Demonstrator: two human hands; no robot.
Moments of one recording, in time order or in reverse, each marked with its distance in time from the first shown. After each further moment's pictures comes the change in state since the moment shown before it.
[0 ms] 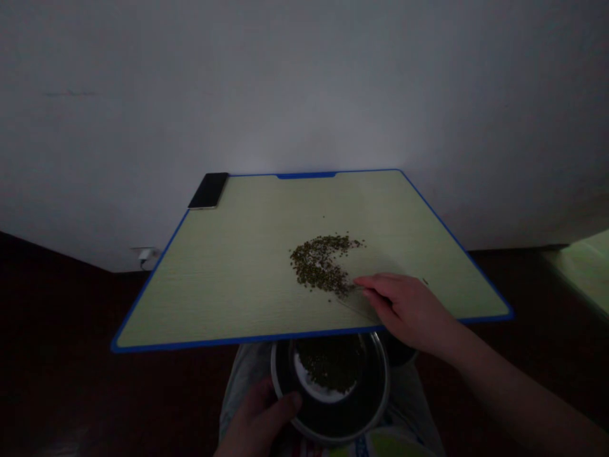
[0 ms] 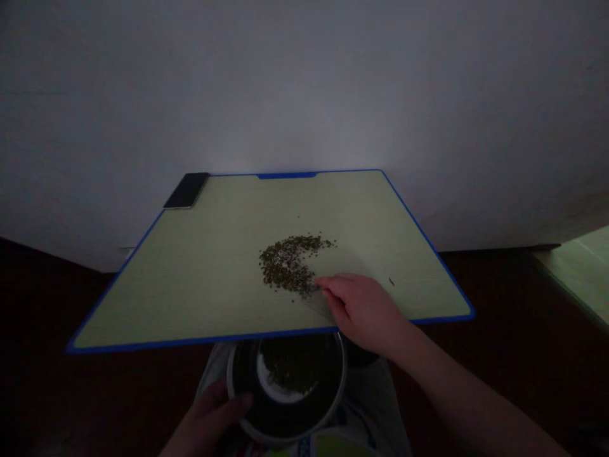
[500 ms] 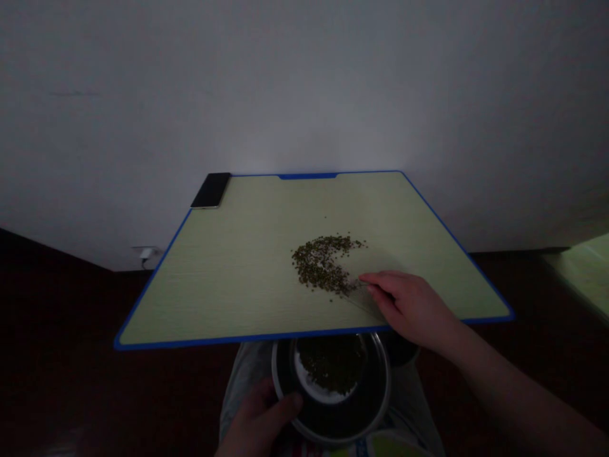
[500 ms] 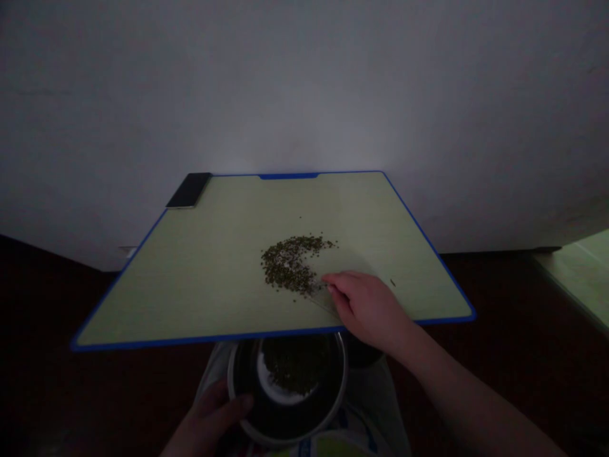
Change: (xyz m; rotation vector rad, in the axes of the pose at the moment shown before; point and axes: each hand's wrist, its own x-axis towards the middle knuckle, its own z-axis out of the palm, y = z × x) left_hand -0.001 -0.001 -0.002 -0.034 0.012 0.000; right_hand 0.001 0.006 0.001 -0.018 0.031 0.025
